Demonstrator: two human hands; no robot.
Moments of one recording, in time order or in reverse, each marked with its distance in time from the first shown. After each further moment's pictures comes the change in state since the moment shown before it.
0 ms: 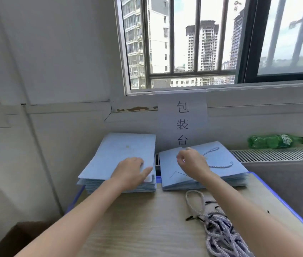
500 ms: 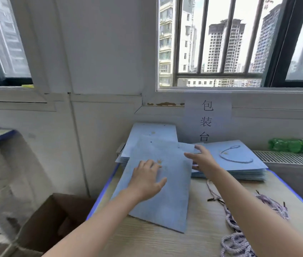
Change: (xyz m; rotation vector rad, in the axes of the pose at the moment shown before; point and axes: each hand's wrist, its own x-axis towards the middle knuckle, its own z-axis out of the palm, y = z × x) left_hand -0.093 -0.024 0.017 -0.091 0.124 -0.012; right_hand -0.041 -0.060 0.004 1.080 -0.191 0.338
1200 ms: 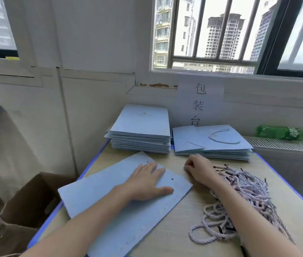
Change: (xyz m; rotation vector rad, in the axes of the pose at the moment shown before) left_hand -0.043 0.025 0.040 0.029 -0.396 0.113; right_hand -0.048 0.065 -0.026 -1.078 0.003 -0.277
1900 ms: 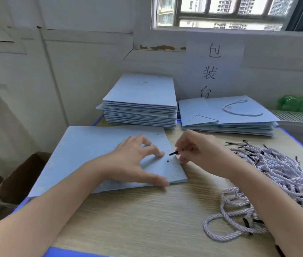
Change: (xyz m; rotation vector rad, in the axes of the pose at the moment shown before) left_hand -0.019 -0.025 -0.010 -0.123 -0.020 0.032; right_hand -0.035 -0.032 -0.005 0.336 -0.140 -0.273
